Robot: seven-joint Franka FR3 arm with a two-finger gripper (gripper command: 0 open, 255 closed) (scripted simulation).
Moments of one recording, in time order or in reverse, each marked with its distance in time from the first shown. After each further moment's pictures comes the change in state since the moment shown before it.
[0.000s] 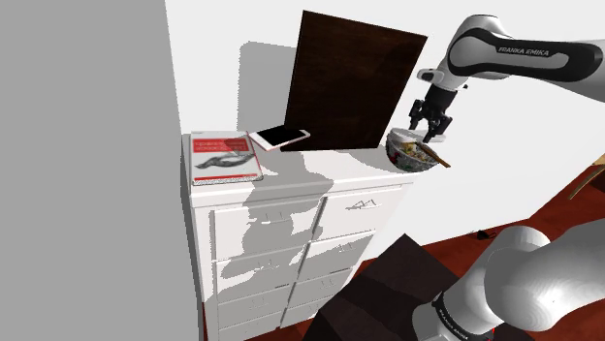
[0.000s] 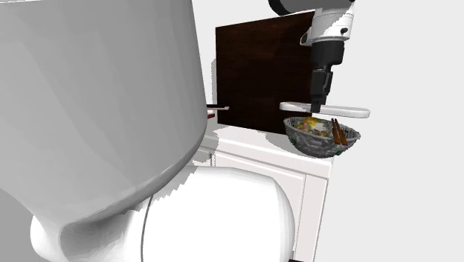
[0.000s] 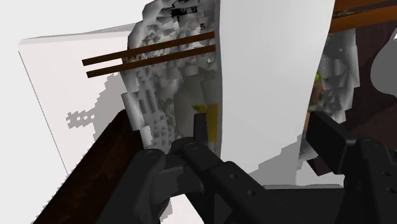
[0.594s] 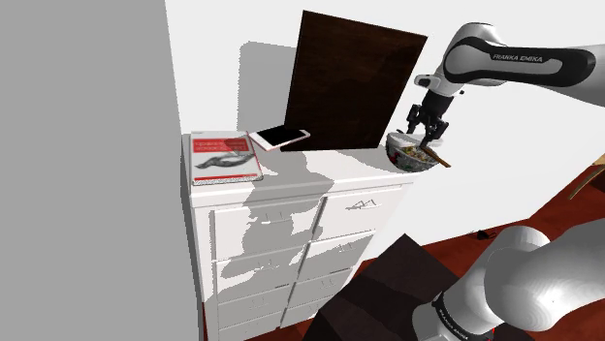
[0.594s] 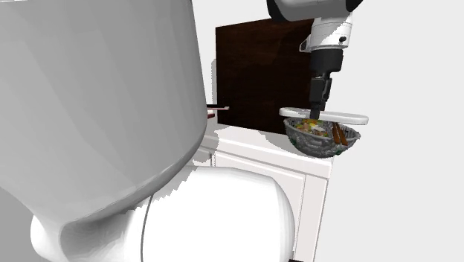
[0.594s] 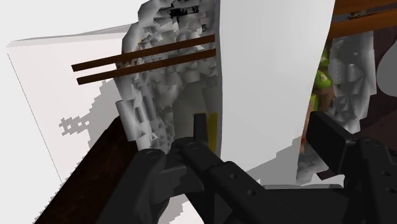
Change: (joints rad) arm -0.002 0.003 -0.007 -0.041 -0.003 0.044 0.000
